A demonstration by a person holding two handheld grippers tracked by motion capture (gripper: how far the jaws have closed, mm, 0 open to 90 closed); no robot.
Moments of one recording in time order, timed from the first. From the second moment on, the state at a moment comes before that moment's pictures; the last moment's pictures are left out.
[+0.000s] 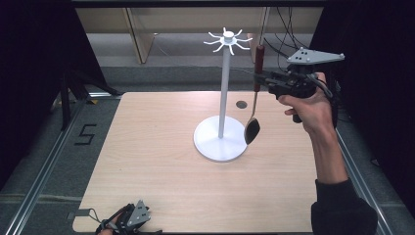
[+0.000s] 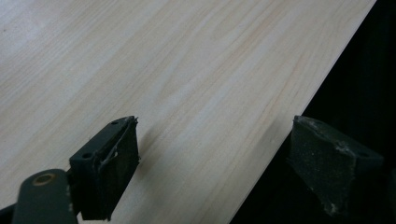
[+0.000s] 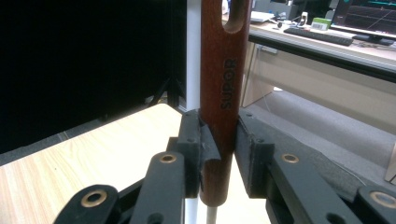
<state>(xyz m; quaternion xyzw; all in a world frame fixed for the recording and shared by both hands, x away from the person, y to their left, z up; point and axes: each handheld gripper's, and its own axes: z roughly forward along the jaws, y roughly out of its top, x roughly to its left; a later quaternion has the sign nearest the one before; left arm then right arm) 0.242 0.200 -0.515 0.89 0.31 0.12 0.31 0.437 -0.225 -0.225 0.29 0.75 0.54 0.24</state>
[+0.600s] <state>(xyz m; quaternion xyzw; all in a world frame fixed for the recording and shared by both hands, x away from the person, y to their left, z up) 0.241 0.200 -0.514 0.89 0.31 0.12 0.31 0.445 -0.212 -0.218 0.29 0.76 0.53 0.24</state>
